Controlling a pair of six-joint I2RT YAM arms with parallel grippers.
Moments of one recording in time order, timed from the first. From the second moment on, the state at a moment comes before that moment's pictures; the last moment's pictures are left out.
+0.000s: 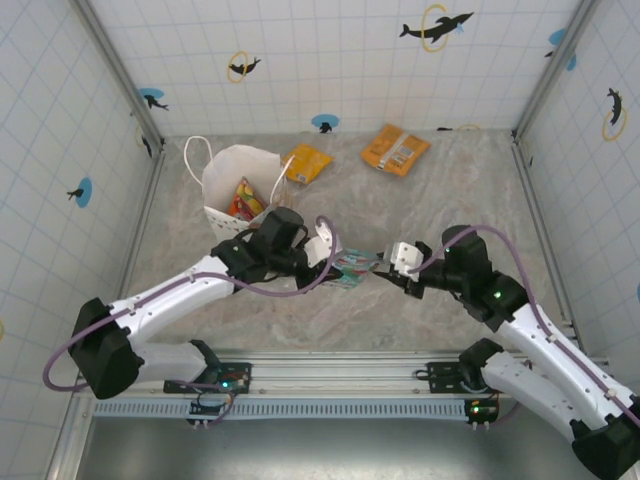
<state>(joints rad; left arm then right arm) -0.83 1.25 0.94 -0.44 0.47 0.28 0.62 0.74 0.63 -0.36 -0.49 -0.57</state>
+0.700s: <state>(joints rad) -0.83 1.23 1.28 -0.39 0.00 0.23 0.62 0.85 0.52 -0.02 -0.19 0.06</state>
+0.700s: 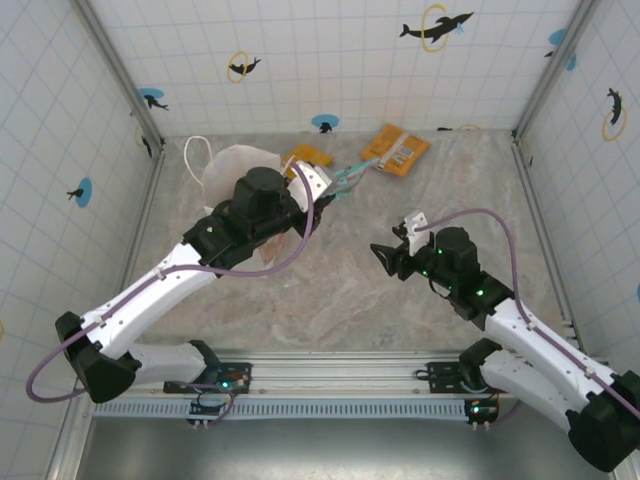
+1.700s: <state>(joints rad) -0.56 1.28 1.58 -0.49 -0.30 0.24 0.67 1.00 0.54 0.01 -0.19 0.13</state>
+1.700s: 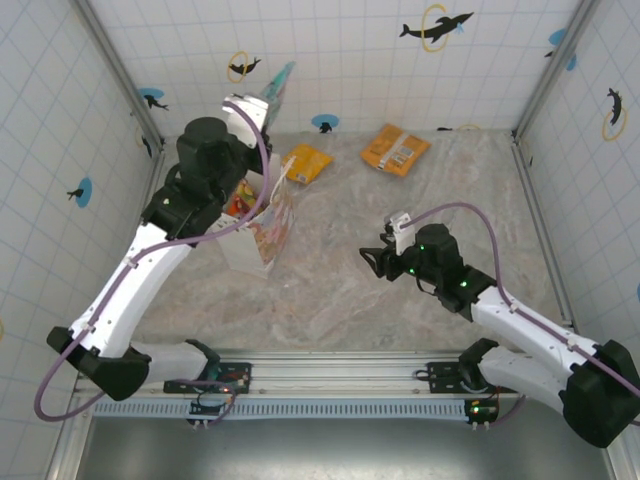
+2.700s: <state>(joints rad) -0.49 1.47 1.68 -1.11 -0.29 0.02 0.69 1.08 0.54 0.01 -0.22 0.15</state>
